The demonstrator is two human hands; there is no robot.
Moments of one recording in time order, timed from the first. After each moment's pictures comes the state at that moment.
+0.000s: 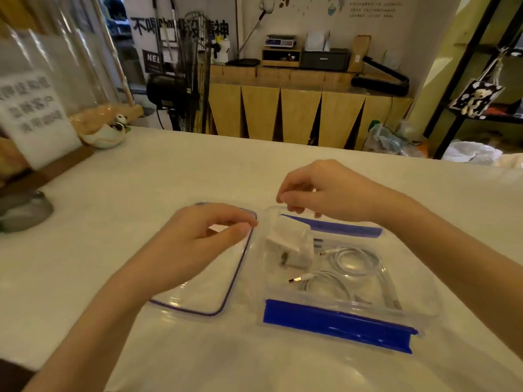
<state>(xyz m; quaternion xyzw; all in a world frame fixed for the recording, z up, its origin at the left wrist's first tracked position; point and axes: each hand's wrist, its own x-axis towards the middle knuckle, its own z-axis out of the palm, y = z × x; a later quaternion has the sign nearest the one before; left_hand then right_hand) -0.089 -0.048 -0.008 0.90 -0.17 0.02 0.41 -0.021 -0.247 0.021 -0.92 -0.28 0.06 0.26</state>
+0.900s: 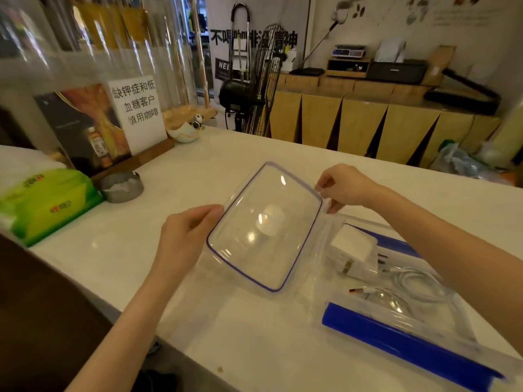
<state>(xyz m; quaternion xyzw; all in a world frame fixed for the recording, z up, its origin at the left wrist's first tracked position) -0.093 0.030 -0.063 0.81 0.10 0.25 0.52 0.069 -0.190 -0.024 -0.93 -0.17 0.11 0.29</state>
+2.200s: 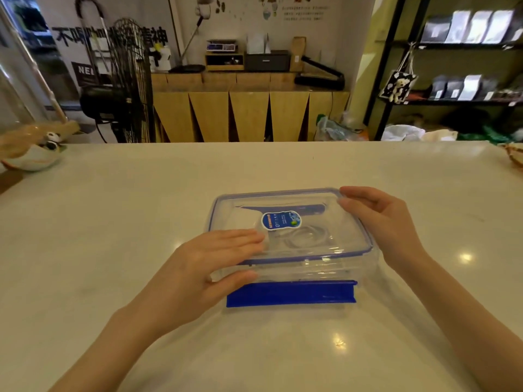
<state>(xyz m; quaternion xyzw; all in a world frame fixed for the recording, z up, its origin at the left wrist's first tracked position) -0.097 -0.081 -0.057 0.83 -0.45 0.14 0.31 -0.092 -0.354 -0.059 -0.75 0.06 -0.20 0.63</state>
